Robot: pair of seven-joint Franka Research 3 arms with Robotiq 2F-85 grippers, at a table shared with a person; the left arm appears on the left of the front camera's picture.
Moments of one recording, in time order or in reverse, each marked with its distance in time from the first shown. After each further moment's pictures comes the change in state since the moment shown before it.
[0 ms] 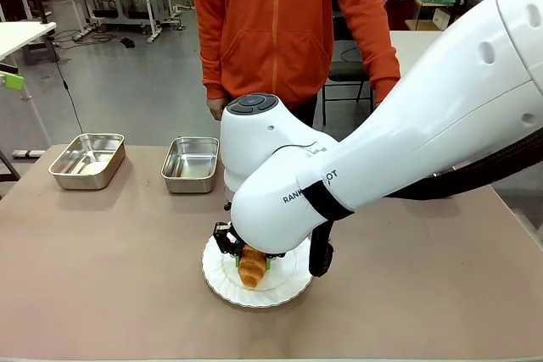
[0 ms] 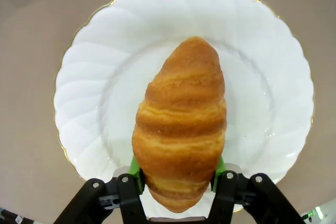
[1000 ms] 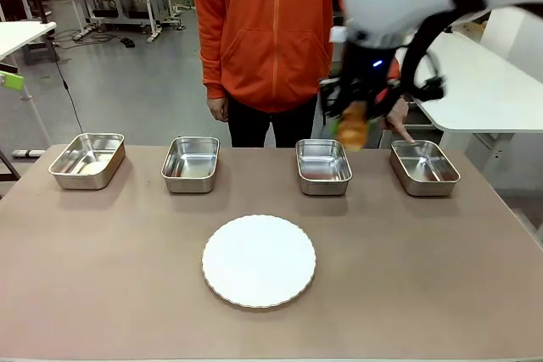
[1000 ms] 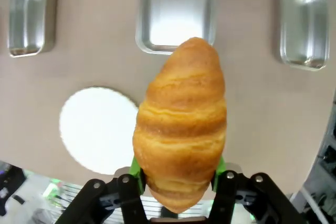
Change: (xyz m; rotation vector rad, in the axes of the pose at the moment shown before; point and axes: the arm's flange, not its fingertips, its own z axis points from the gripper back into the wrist) left arm 0.000 0.000 0.001 0.002 0.000 0.000; right arm 0.154 -0.191 0.232 0.031 -0.085 0.180
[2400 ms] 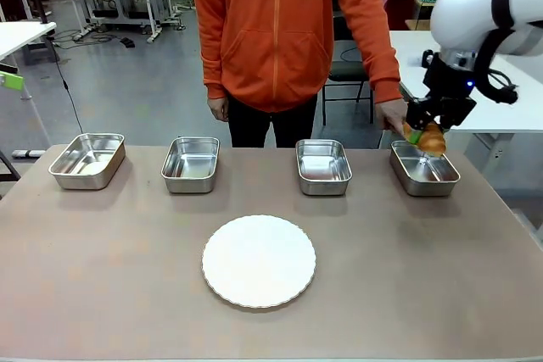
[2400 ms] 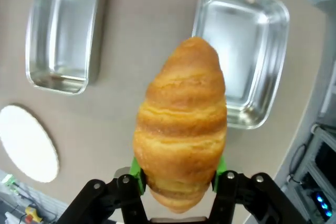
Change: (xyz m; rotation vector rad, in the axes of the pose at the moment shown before) left arm 0.000 0.000 0.000 0.000 0.000 0.001; right arm 0.073 -0.192 -0.096 0.056 0.054 0.115
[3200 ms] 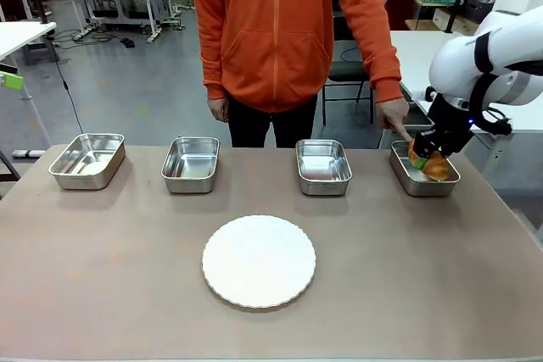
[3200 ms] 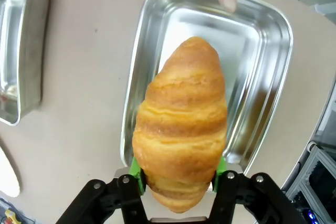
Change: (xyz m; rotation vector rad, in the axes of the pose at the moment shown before) left arm 0.000 0.000 0.000 0.000 0.000 0.000; right arm 0.015 -0.055 -0.083 0.006 -0.013 0.050
